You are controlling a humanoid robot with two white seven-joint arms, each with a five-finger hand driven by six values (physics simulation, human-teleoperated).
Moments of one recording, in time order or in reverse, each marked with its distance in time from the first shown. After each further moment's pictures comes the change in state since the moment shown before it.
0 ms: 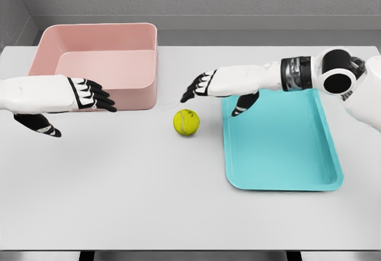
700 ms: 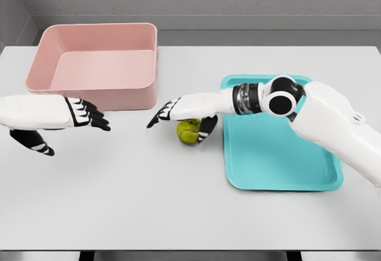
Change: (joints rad) left arm -0.005 0.064 -0.131 0.002 0.042 0.000 0.000; right arm 0.063 0.206 0.052 0.060 0.000 0.125 0.034
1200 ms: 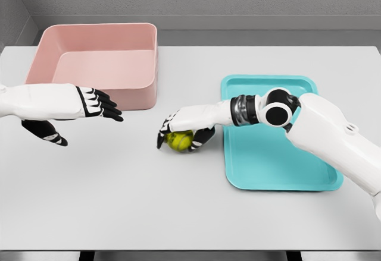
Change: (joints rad) left arm -0.073 -0.056 -0.001 -0.001 0.016 0.000 0.000; right arm 0.060 0.029 0.000 0.029 -0.002 -0.007 0.000
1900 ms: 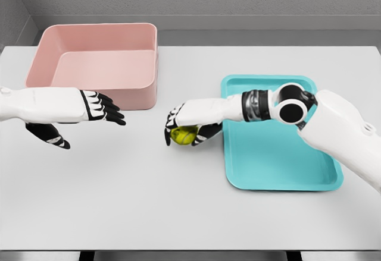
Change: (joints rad) left arm -0.003 -0.015 -0.017 0.000 -0.006 0.000 0.000; right arm 0.012 -0.058 -0.049 -0.074 -0.013 -0.027 0.000
